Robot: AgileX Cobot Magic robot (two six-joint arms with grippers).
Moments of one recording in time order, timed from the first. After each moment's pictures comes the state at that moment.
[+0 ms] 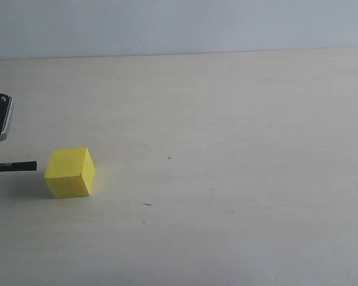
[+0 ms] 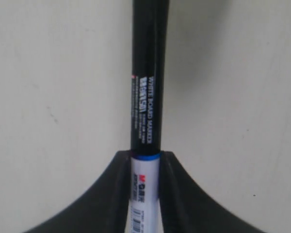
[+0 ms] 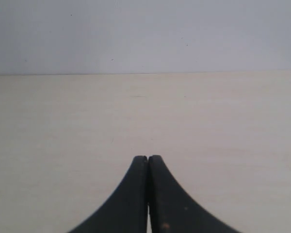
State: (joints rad) left arm 0.01 1.74 -0.93 0.00 0.73 1.49; right arm -0.14 0.00 0.00 0.21 0.32 -0.20
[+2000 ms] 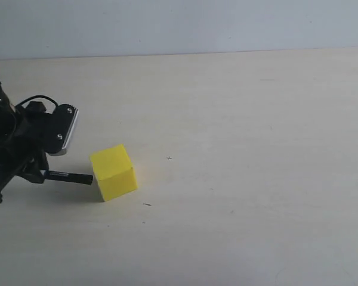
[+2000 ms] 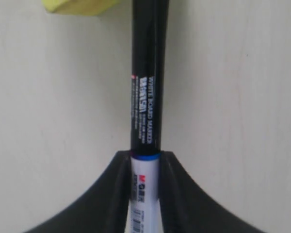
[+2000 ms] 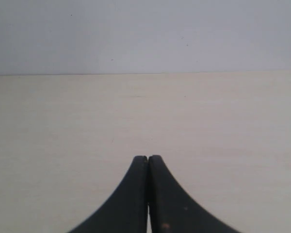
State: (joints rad) left arm -0.31 1.74 -0.93 -0.02 0.74 1.41; right arm -0.14 0.00 0.00 0.21 0.32 -0.20
